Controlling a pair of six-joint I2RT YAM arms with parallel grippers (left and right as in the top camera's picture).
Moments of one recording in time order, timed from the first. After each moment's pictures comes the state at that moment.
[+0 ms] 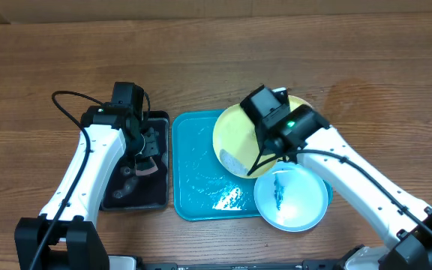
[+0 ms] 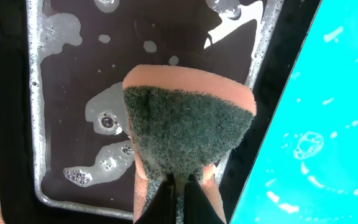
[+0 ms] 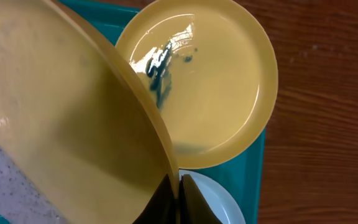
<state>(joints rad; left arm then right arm) -0.09 1.56 1.13 -1.05 -0.04 -0.34 0.66 1.60 1.33 -1.07 0.38 0.42</state>
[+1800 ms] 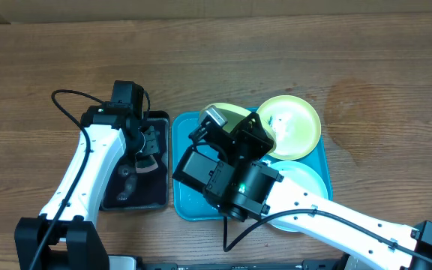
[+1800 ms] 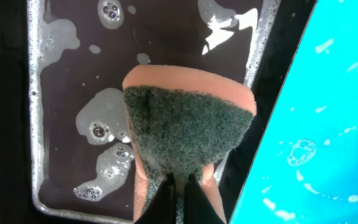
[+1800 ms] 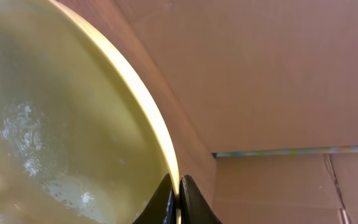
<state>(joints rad) -0.09 1.56 1.13 -1.02 -0.04 -0.34 1.11 1.60 1.45 -1.08 1.19 0.01</state>
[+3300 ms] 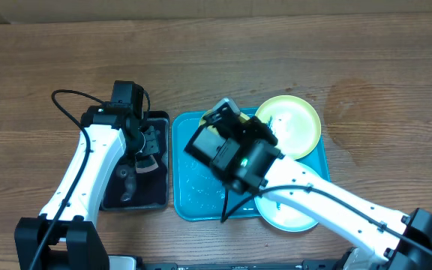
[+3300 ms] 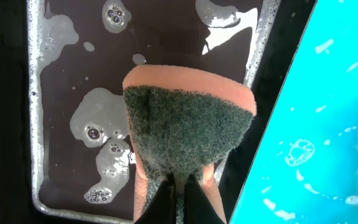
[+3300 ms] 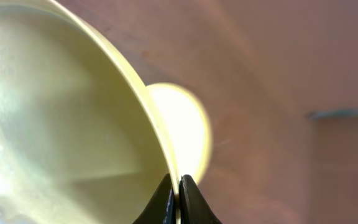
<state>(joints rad) -0.09 1.56 1.13 -1.02 -0.04 -0.34 0.97 1.65 1.45 -1.11 0.82 0.25</state>
